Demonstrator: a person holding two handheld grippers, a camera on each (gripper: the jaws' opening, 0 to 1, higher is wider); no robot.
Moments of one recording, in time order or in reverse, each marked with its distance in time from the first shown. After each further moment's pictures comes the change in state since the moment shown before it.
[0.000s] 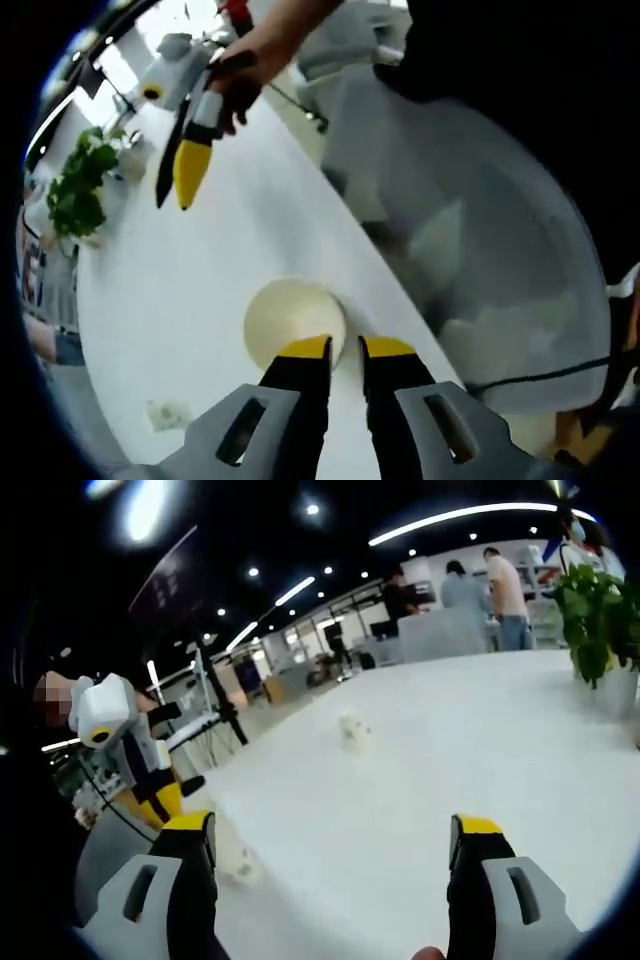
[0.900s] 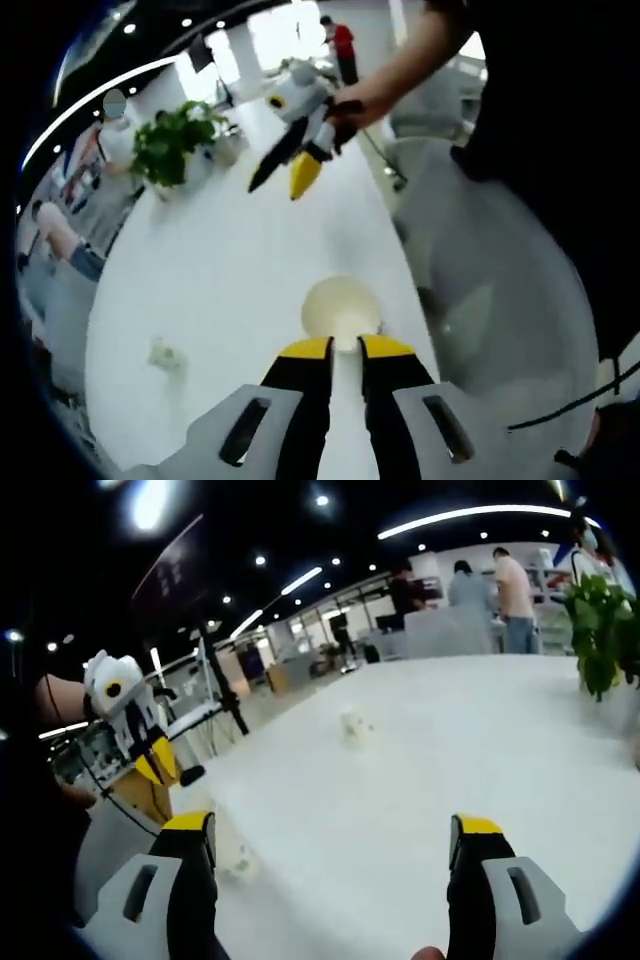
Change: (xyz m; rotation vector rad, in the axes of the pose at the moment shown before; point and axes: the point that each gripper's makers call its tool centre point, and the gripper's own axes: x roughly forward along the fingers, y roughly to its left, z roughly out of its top) left arm -0.061 0.033 -0.011 -0.366 -0.311 0.295; right arm 0.001 0.001 0.012 -0.043 0.049 0.009
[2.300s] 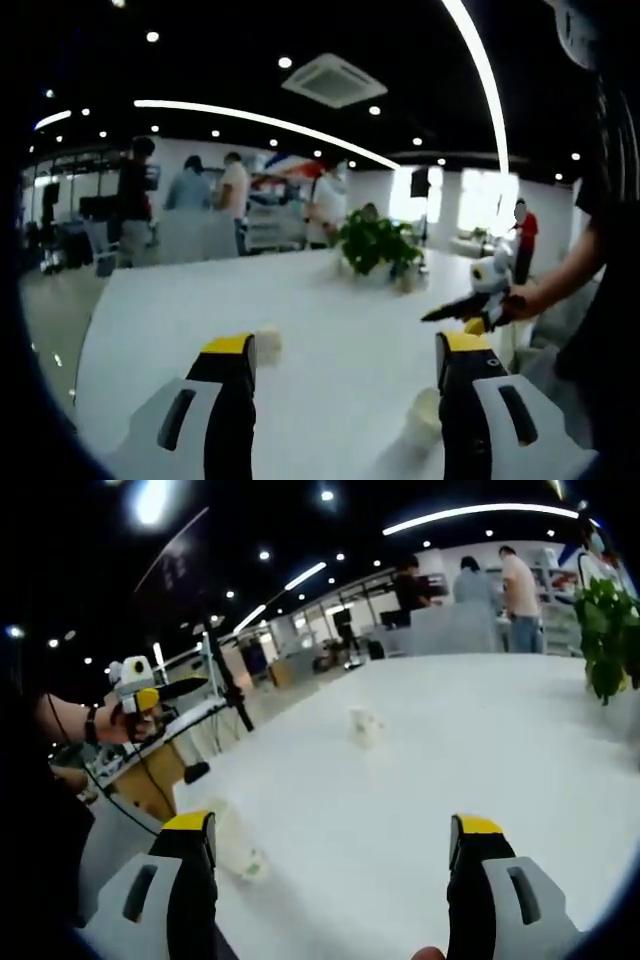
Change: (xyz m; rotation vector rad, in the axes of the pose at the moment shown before) left arm -0.114 0.073 -0.025 -0.640 -0.617 0.585; right arm 0.006 0.021 -0.005 -0.007 0.019 0.012
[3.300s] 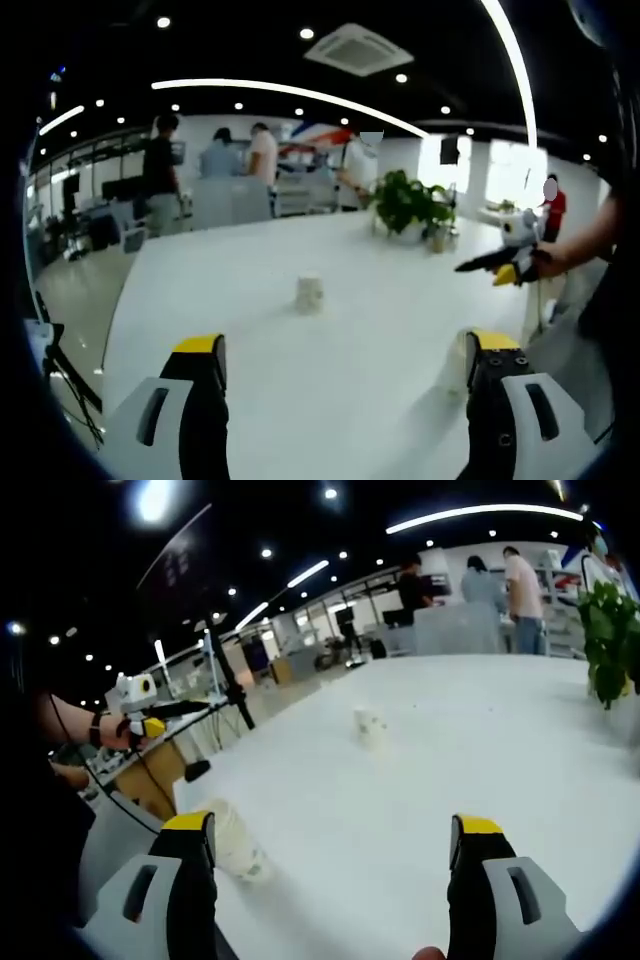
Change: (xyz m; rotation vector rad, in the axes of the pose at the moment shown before) left arm -0.040 0.045 -0.049 -0.002 0.140 0.127; right arm 0.003 0.002 0.002 -0.014 0.012 0.003
